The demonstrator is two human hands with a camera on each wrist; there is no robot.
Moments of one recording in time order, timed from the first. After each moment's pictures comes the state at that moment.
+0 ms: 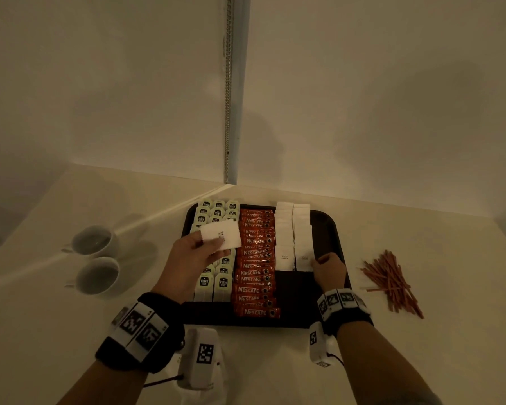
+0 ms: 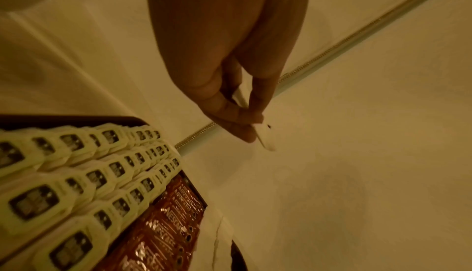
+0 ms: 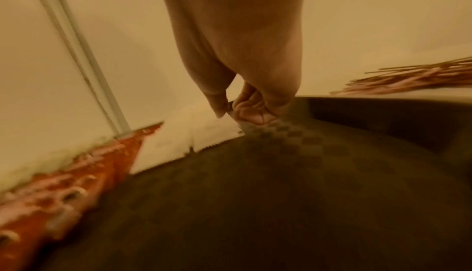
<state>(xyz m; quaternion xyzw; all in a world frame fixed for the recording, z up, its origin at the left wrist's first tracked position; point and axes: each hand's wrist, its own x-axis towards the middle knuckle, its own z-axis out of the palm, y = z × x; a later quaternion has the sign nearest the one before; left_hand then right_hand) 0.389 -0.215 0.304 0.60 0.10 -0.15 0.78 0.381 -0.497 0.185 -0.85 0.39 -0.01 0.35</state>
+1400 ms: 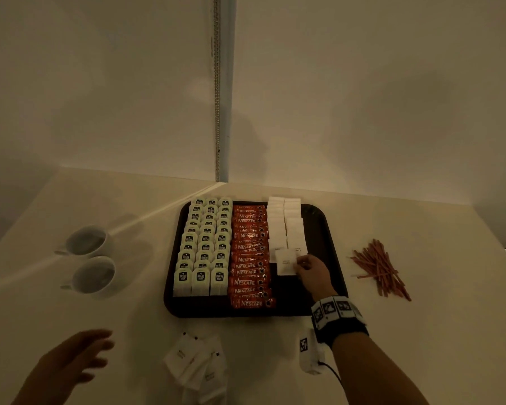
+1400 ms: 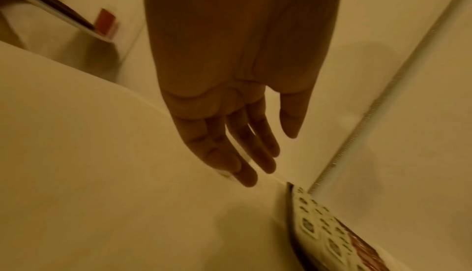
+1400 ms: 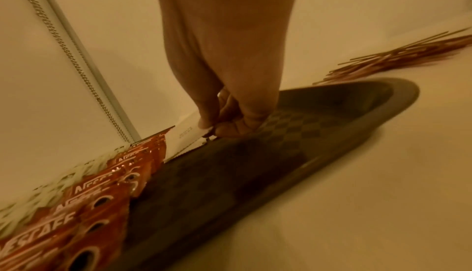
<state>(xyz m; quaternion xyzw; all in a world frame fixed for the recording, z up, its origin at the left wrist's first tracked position) 0.286 -0.021 0.218 0.80 0.18 -0.17 0.54 0.351 -0.476 0.179 -0.82 0.33 0.05 0.46</state>
